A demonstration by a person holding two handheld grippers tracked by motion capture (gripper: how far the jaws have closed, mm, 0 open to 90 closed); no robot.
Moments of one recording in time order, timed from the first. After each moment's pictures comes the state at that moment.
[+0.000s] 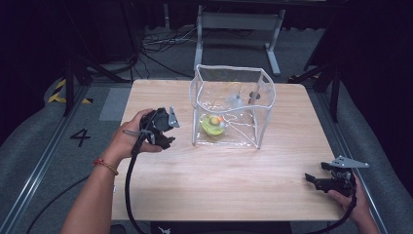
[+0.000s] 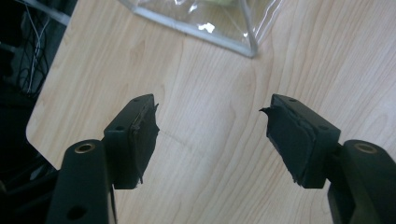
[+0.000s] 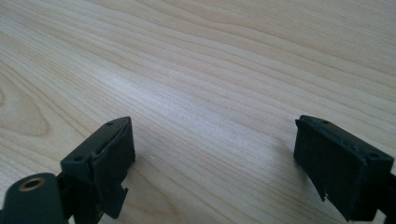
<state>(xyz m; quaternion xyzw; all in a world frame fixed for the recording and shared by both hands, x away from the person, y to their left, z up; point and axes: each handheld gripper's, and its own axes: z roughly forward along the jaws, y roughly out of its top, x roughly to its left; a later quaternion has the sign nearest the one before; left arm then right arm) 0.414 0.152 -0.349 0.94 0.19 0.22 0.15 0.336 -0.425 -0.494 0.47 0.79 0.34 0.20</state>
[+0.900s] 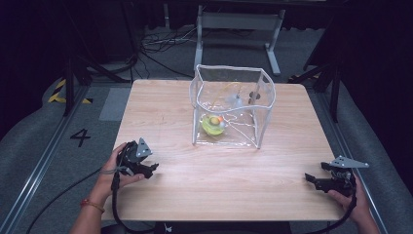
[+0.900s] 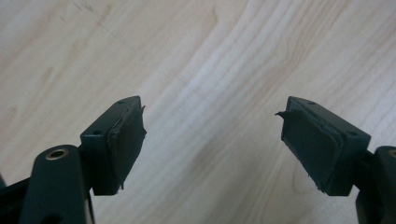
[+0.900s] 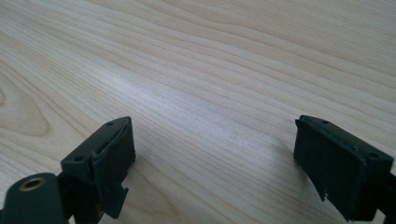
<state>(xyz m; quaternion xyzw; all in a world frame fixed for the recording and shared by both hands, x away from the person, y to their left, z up) 0.362 0.227 -0.453 0.90 0.31 0.20 0.25 0.336 -0.425 -0.494 0.47 0.79 0.34 0.20</state>
